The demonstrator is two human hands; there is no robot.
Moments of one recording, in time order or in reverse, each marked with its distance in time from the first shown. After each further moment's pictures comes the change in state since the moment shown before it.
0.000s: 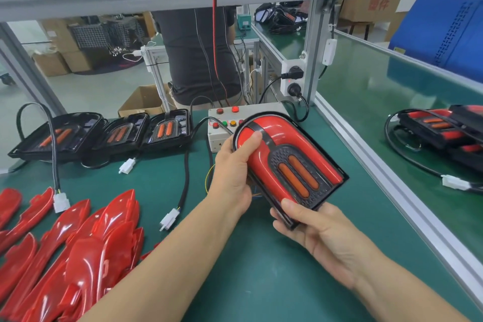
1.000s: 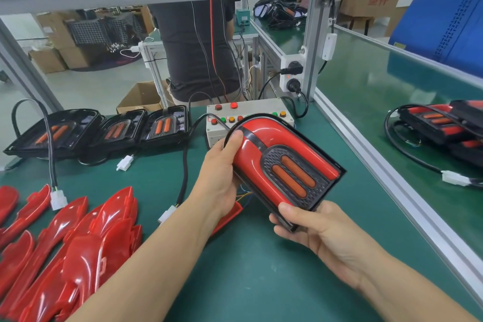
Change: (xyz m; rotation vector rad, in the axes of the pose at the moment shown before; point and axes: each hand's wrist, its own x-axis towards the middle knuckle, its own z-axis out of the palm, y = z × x) left_hand -0.003 0.006 -0.017 0.131 -0.036 -0.004; right_hand -0.004 -0.003 -0.004 -0.134 -0.074 0.036
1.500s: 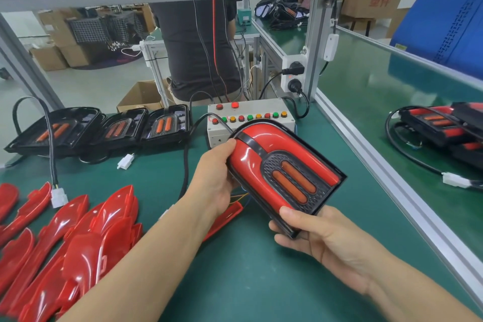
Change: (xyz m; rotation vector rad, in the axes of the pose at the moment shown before) left_hand -0.001 0.005 -0.006 0.024 0.096 -0.120; right_hand -0.006 0.000 -0.004 -0.033 -0.039 0.071
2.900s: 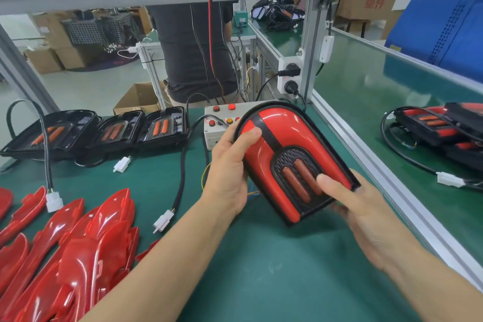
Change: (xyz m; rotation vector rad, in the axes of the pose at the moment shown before) left_hand -0.013 0.001 0.029 -0.183 -0.200 0.260; right_hand 0.003 -0.022 -0.032 -0.215 0.266 -0.383
